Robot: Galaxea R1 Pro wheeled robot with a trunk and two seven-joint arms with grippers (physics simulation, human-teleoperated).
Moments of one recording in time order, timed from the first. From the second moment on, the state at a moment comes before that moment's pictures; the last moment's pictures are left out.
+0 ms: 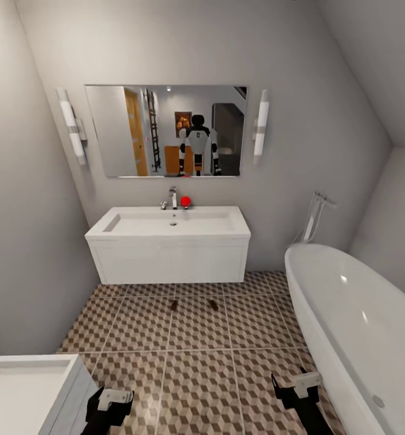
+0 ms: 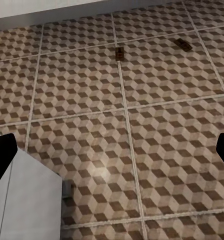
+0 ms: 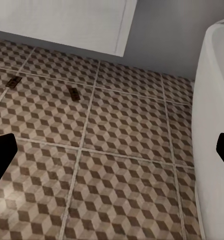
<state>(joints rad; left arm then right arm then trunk) -0.51 0.05 -0.57 0.08 0.47 -0.64 0.01 -0.50 -0.09 0.44 -0.02 -0.23 -0.77 -0.07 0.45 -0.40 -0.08</state>
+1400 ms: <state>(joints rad) -0.51 0.05 -0.57 0.08 0.47 -0.64 0.01 -0.50 -0.09 0.44 -0.02 -0.23 -0.77 -0.07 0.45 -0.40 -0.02</state>
